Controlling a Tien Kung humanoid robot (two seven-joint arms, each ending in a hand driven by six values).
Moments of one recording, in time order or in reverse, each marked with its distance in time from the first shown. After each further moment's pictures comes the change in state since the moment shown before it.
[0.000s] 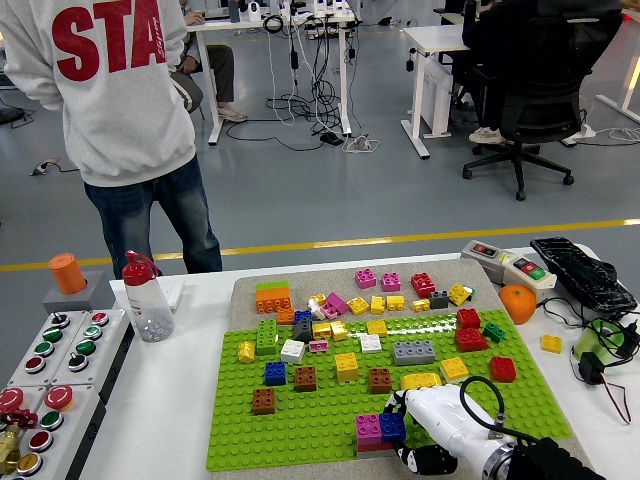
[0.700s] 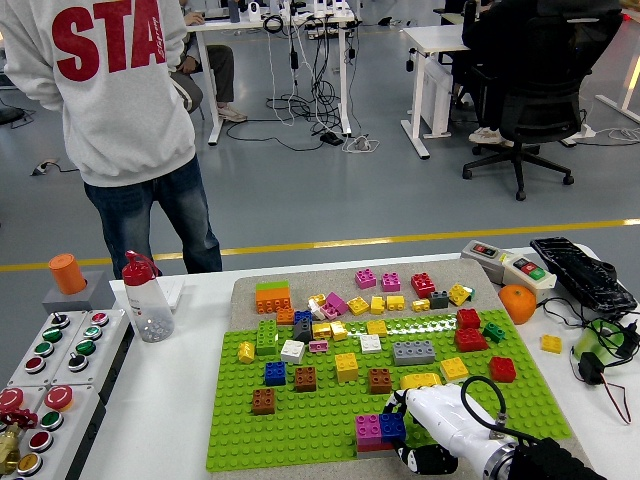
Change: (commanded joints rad) left arm 0.005 -0.002 -0.004 0.000 0.008 0.001 0.002; right arm -0.004 -0.003 -0.004 0.007 0.006 0.000 -0.004
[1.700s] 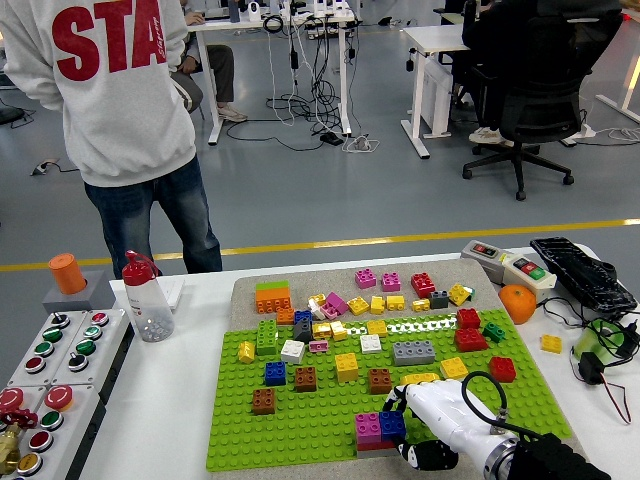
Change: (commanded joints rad) left arm -0.010 0.002 0.003 0.000 -0.012 0.000 -0.004; right arm 0.002 -0.002 0.019 0.012 -0.001 -0.001 0.002
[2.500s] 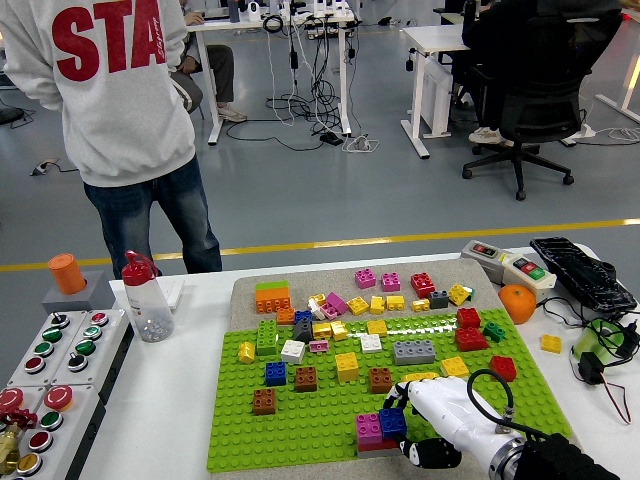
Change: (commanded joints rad) left arm 0.001 0.000 0.002 0.000 0.000 0.000 0.000; right arm -0.015 -0.014 0.016 0.029 0.002 -0.013 0.018
